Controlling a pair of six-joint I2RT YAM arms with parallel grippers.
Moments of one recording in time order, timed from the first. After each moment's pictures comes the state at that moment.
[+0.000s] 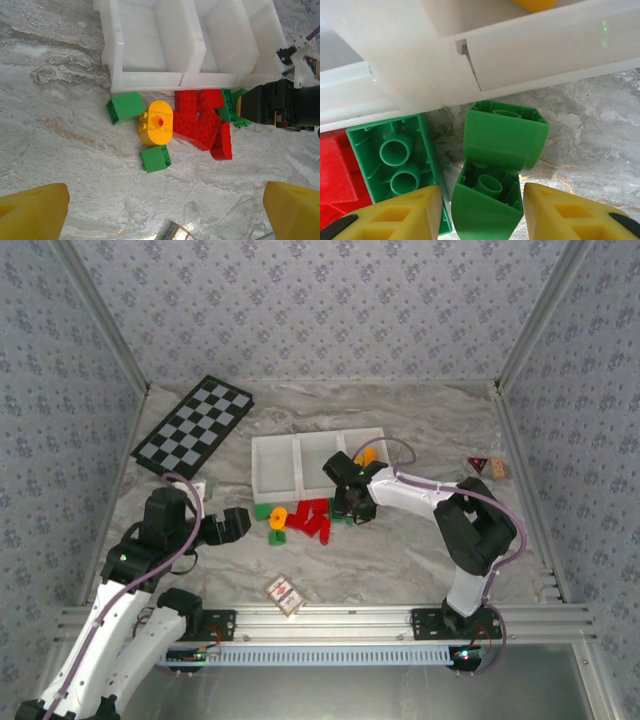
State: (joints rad) left arm -0.35 0.58 0.72 -0.87 0.22 -0.49; right arm 0.75 1.77 1.15 -0.68 0.09 0.85
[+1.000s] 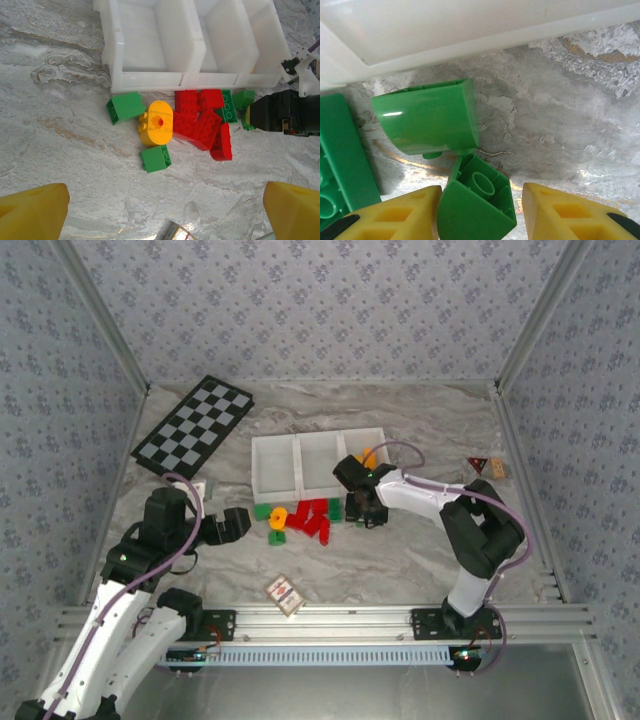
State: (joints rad) left arm -0.35 0.58 0.72 -0.87 0.22 -0.49; right arm 0.71 1.74 1.08 -0.72 0.11 0.80
